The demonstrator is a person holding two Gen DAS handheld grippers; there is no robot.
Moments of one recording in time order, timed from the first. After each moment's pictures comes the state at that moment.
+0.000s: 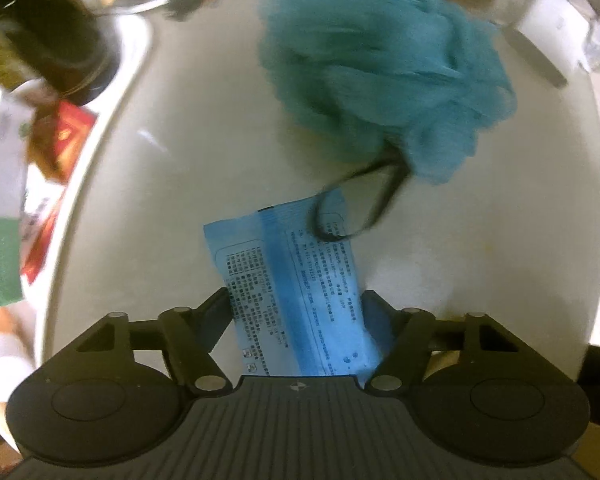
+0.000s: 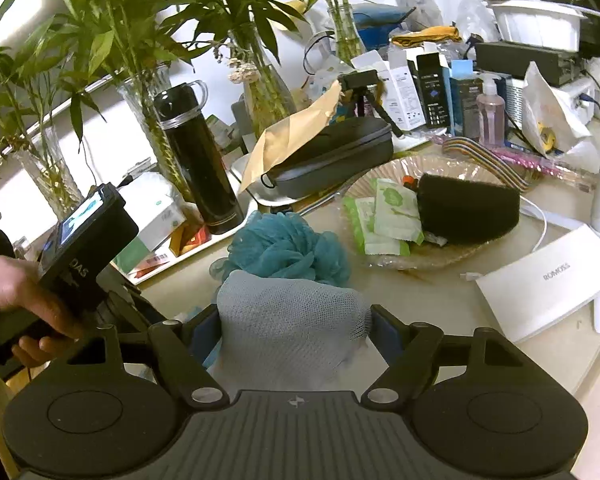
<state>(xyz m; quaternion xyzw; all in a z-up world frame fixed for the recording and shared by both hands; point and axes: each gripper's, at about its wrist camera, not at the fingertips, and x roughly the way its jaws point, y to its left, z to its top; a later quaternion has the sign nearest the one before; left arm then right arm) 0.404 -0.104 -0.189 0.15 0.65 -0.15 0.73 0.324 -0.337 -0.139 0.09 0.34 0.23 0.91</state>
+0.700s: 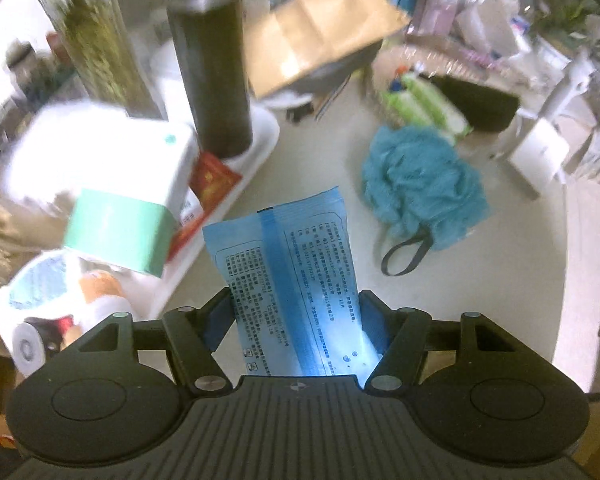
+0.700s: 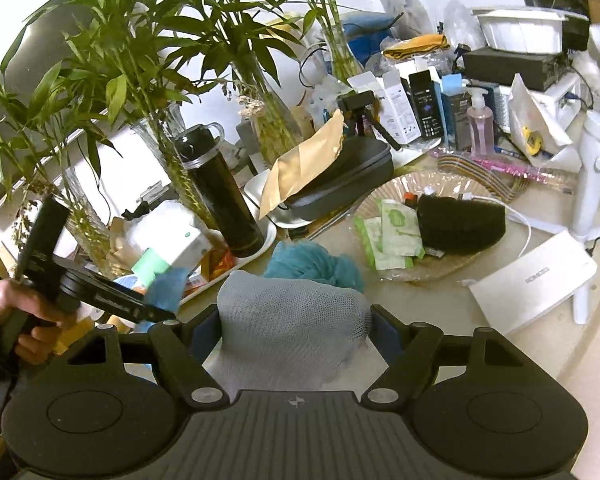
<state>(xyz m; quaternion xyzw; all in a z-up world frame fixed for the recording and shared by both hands) 0.366 -0.024 -0.069 0.07 0.54 -0.13 0.83 0.297 -0.351 -0.072 0.13 0.35 0.22 0.90</state>
